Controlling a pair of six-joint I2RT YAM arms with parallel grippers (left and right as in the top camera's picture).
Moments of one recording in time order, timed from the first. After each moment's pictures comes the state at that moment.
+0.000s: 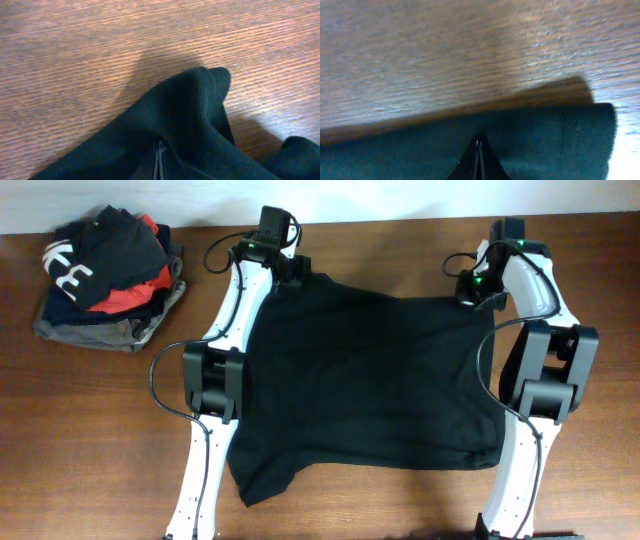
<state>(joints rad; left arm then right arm) -0.27 2.83 2.69 -0.90 0.07 -0.07 -0.16 2.47 2.08 -0.96 -0.15 0.10</state>
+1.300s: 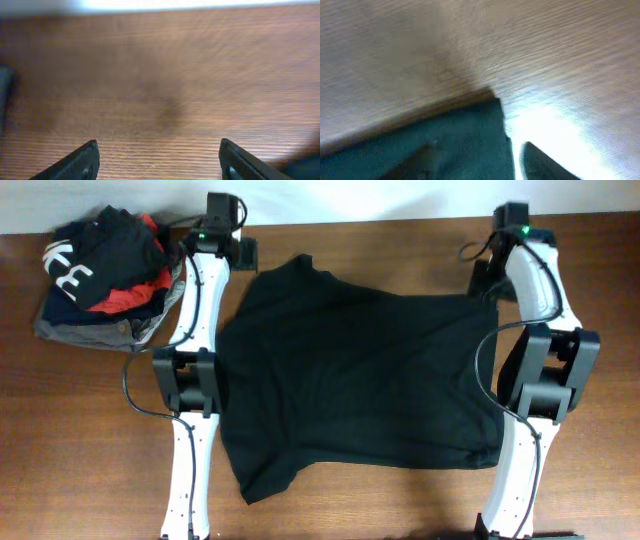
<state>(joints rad) -0.12 2.87 2.91 -0.98 -0.11 -0.06 -0.15 2.46 2.26 -1.09 0.17 0.15</state>
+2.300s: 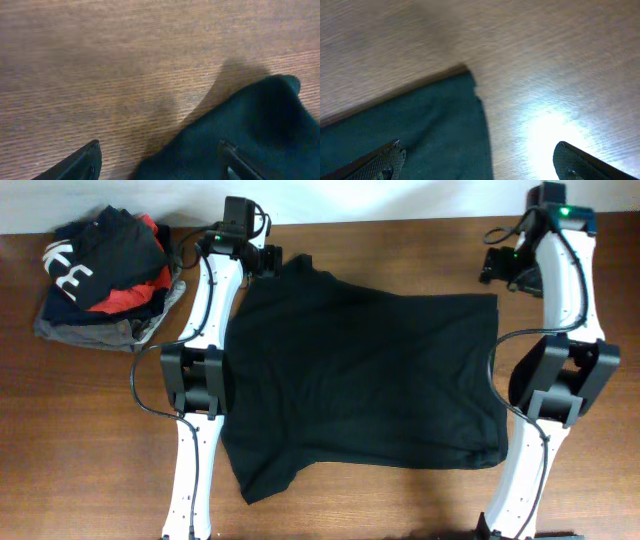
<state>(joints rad) -0.16 2.83 2.76 -0.96 0.13 -0.06 -0.23 2.45 2.42 -1.33 0.09 0.16</state>
